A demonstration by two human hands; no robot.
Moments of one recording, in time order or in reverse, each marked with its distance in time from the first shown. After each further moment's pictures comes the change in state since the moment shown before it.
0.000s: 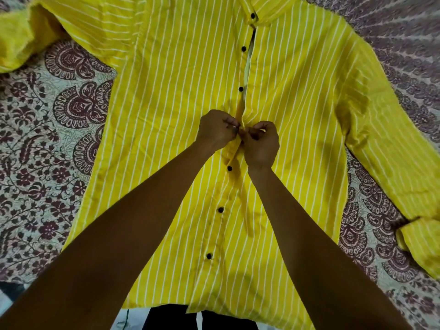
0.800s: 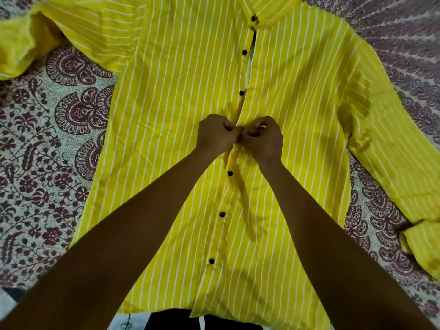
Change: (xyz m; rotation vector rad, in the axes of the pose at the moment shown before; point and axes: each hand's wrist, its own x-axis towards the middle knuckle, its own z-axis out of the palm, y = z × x) left_hand 0.000 0.003 0.000 0.100 0.078 -0.015; right_hand 0.024 -0.002 -0.005 -0.094 -0.211 -0.068
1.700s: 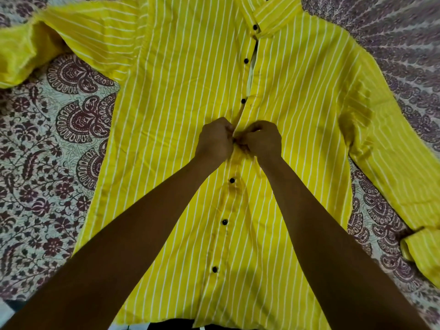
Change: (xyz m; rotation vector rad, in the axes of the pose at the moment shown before) left_hand 0.012 -0.014 -0.002 0.104 0.005 0.134; right_hand 0.017 -0.028 0.010 -0.204 -0.095 0.283
